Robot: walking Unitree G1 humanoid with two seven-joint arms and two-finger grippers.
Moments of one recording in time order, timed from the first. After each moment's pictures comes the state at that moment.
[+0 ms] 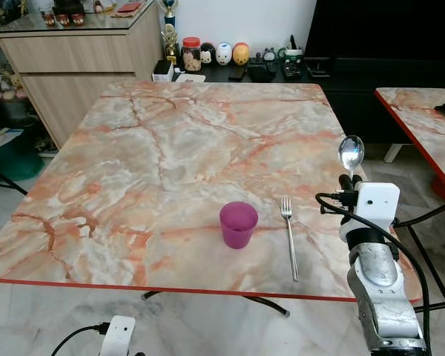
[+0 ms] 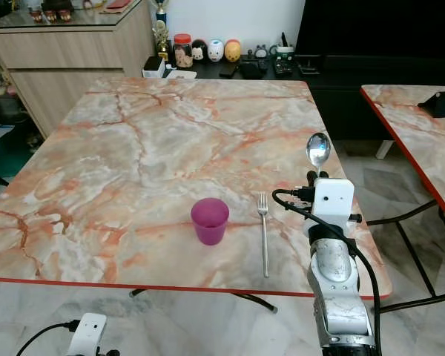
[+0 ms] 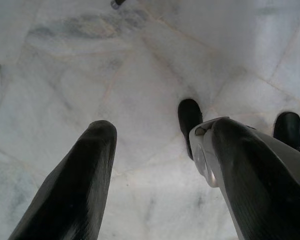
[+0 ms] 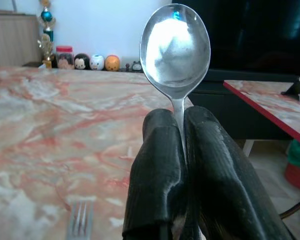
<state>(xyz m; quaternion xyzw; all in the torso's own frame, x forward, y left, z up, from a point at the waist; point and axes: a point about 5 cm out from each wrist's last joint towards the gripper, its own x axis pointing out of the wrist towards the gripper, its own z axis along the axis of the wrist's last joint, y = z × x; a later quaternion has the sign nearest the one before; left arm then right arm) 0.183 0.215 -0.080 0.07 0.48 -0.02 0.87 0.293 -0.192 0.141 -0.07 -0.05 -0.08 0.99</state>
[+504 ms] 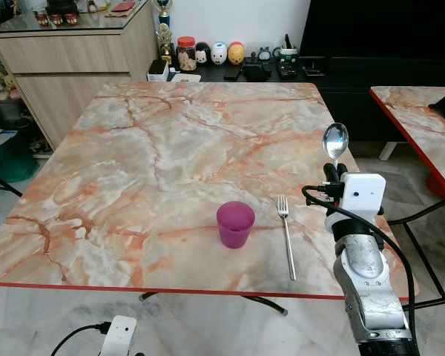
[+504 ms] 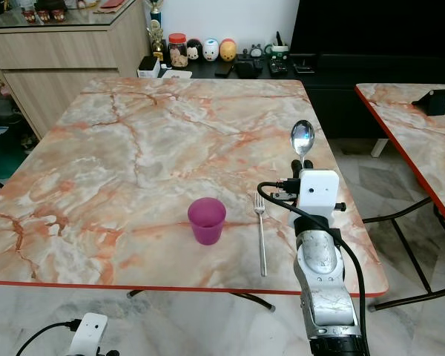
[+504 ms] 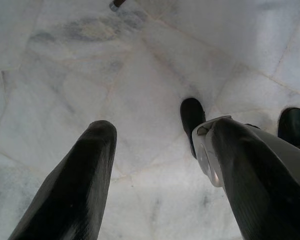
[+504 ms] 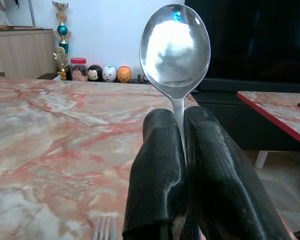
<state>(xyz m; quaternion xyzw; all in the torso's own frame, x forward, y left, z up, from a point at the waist) 0.184 0.215 -0.080 0.09 0.48 -0.02 0.87 0.299 -0.176 0.149 -0.06 -0.07 -0.05 0.99</state>
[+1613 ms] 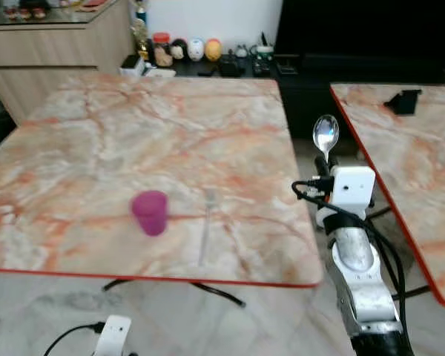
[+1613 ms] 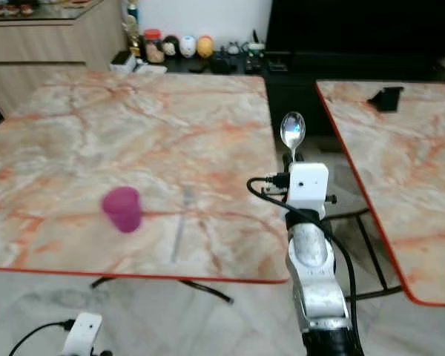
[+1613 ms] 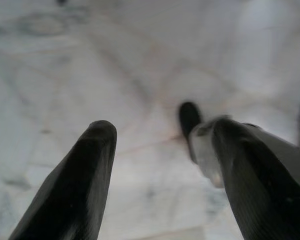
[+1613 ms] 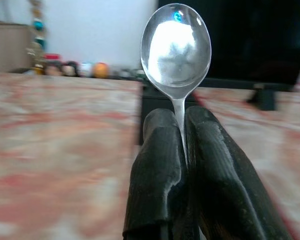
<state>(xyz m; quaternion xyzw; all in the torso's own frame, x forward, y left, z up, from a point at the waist) 0.183 0.214 -0.080 0.09 0.49 -0.02 0.87 0.303 -0.174 0.152 -0.07 -0.08 -0.05 0.99</state>
